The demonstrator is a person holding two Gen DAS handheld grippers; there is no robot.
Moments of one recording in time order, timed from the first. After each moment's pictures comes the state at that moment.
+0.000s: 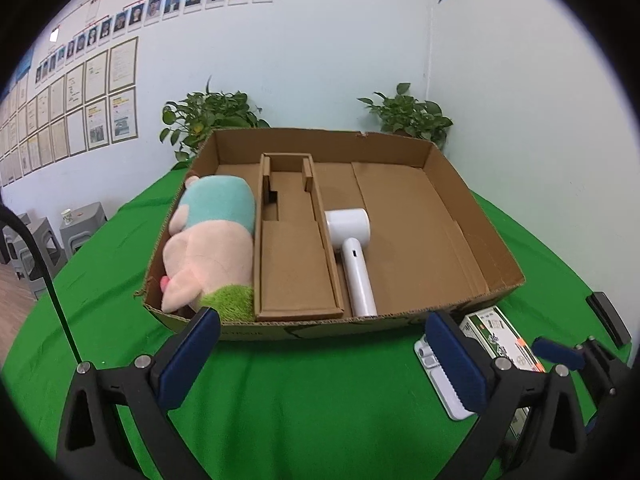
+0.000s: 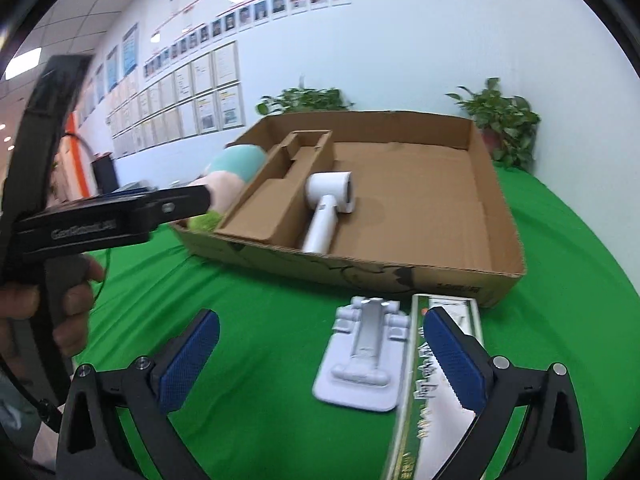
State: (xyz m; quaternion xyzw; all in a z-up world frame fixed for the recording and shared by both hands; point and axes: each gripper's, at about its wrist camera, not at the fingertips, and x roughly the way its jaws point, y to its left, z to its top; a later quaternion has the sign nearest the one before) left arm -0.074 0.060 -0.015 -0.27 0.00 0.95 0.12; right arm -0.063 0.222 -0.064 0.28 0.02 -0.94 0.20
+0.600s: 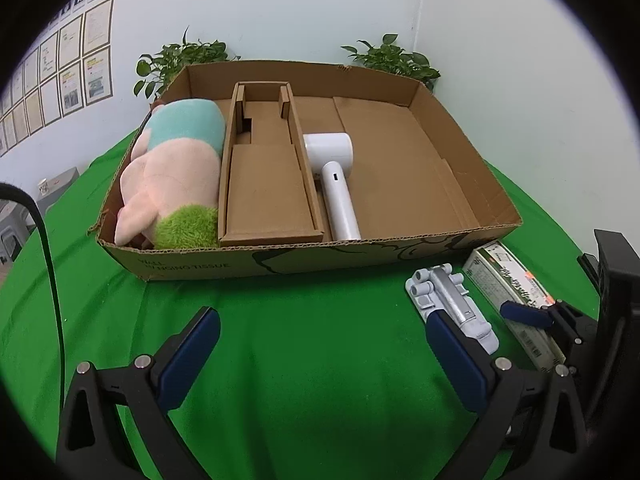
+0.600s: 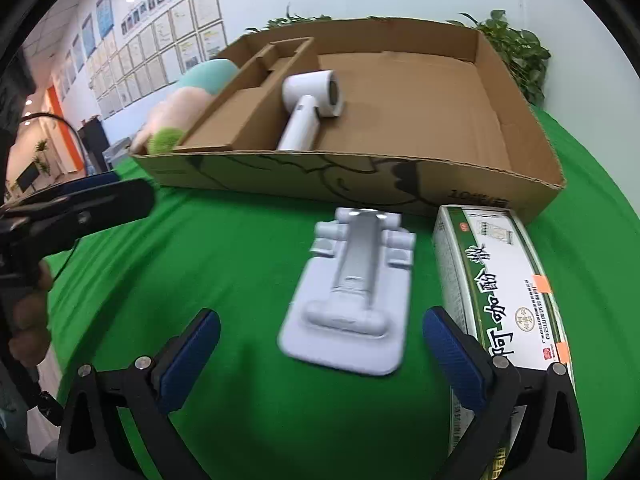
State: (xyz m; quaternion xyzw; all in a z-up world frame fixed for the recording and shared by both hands) left arm -0.079 0.070 -0.058 -0.35 0.00 0.92 0.16; right arm -0.110 0.230 -0.124 0.40 0.02 -0.90 0.15
